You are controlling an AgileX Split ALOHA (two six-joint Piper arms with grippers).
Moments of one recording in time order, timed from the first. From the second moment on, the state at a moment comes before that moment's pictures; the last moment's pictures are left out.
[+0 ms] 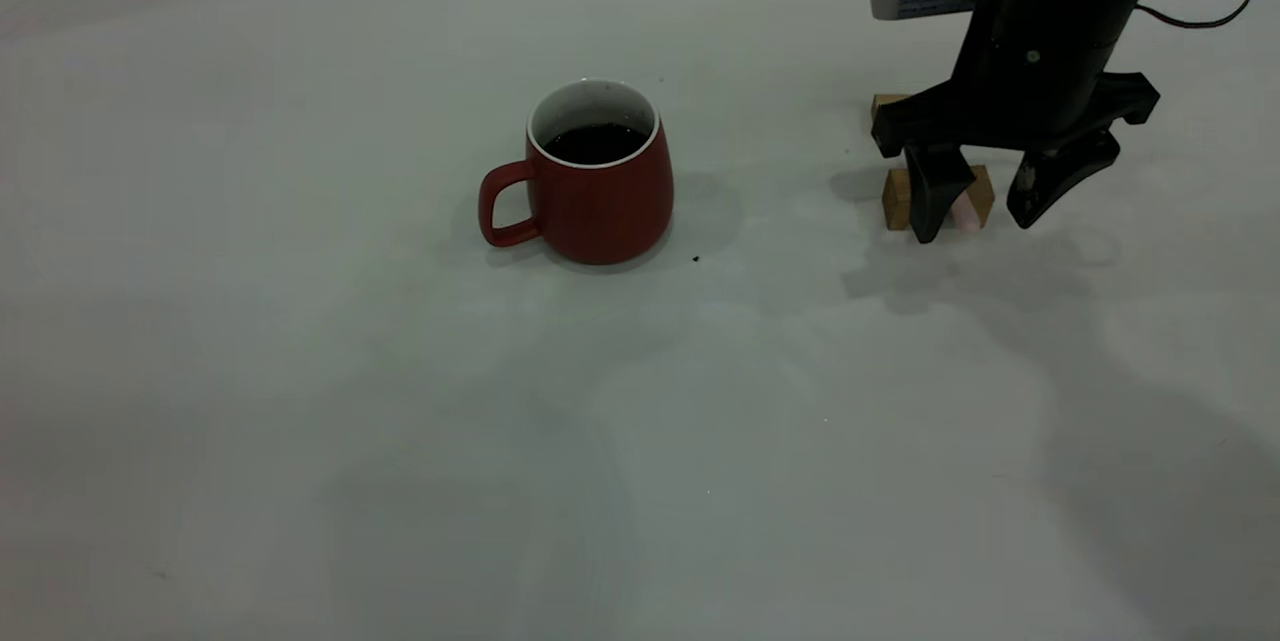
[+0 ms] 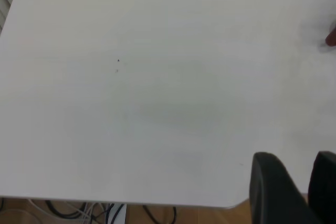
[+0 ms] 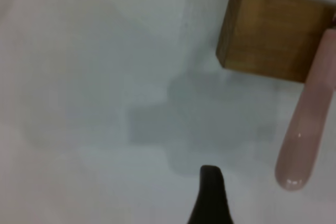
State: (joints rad) left arm 0.04 -0.02 -0.49 0.03 1.13 -0.03; right arm 0.29 2.30 -1.30 0.07 0.50 0.02
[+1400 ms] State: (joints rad) left arm 0.04 -0.02 -0.49 0.03 1.13 -0.03; right arm 0.27 1.97 -1.30 0.86 0.63 0.22
